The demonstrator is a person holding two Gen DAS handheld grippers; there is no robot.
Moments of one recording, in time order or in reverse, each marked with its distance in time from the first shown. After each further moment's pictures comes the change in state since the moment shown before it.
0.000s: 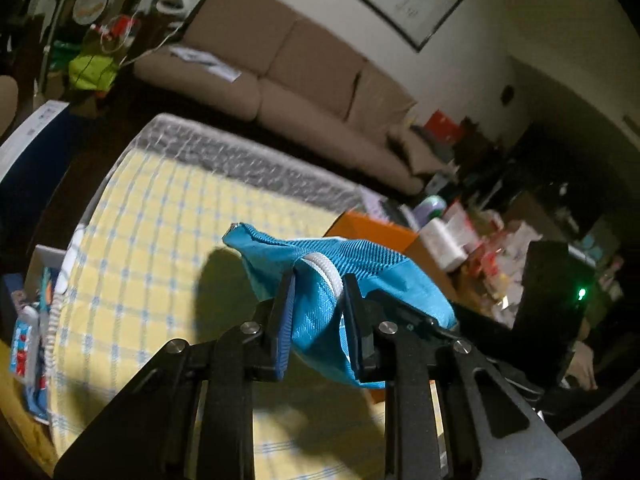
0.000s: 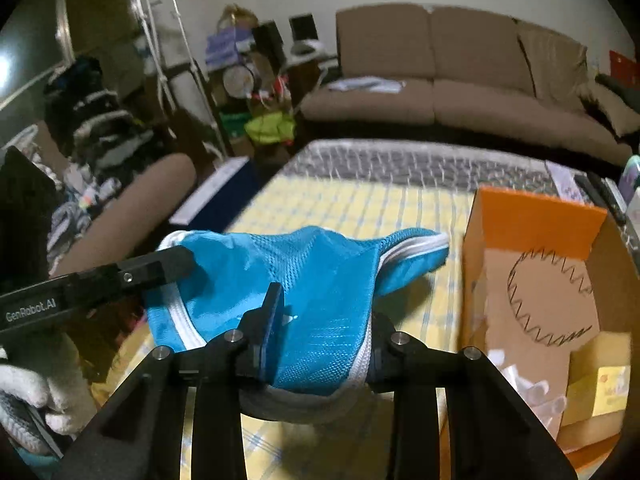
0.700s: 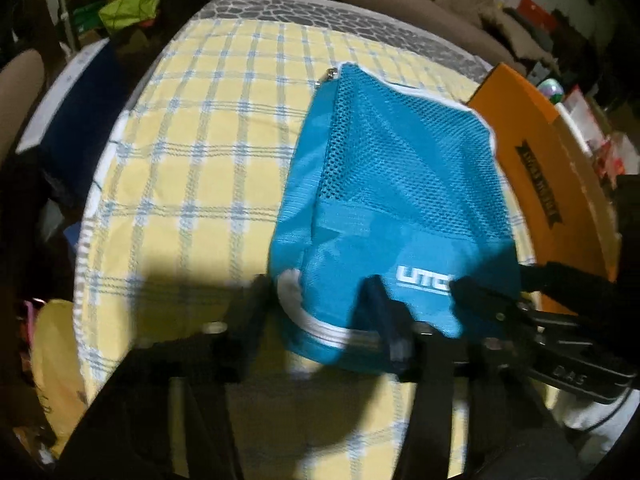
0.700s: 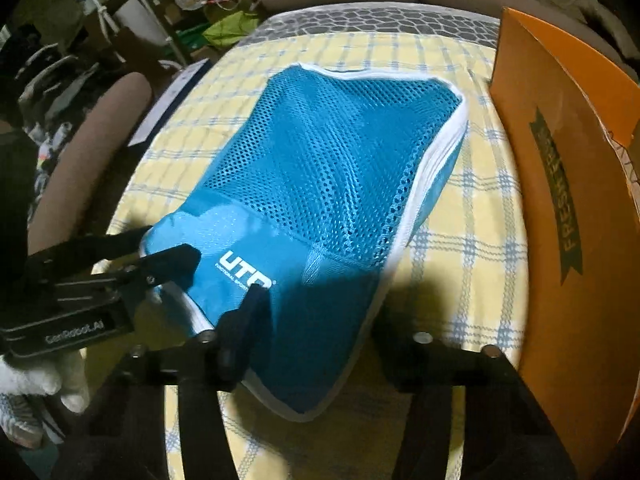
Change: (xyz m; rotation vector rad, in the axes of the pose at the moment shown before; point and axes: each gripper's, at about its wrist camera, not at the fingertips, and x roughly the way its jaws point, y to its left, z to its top) left arm 0.099 0.079 -0.060 0.050 0.433 0.405; right arm 0.106 -0.020 -0.067 0.138 0.416 -0.029
